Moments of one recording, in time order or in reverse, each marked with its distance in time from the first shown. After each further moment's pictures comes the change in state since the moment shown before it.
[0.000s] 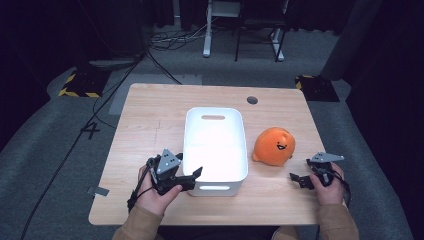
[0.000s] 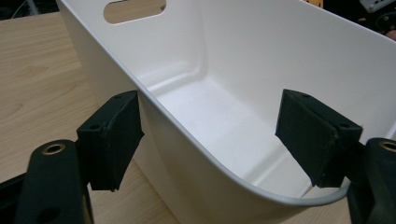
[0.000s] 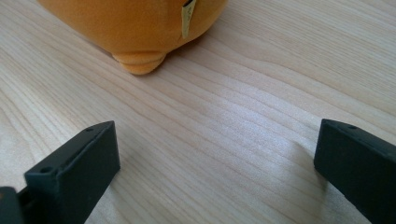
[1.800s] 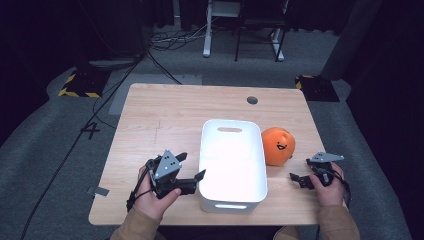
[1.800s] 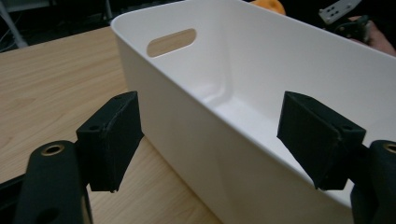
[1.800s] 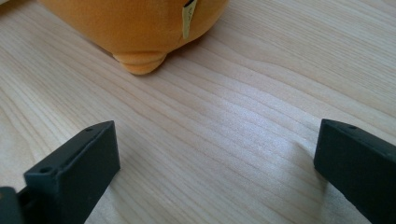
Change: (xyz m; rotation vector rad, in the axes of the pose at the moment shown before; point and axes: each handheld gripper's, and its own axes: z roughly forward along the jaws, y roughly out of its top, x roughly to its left) left arm 0.002 0.009 -0.011 -0.046 -0.053 0.057; right arm -0.001 0.000 0.001 -0.002 0.003 -0.005
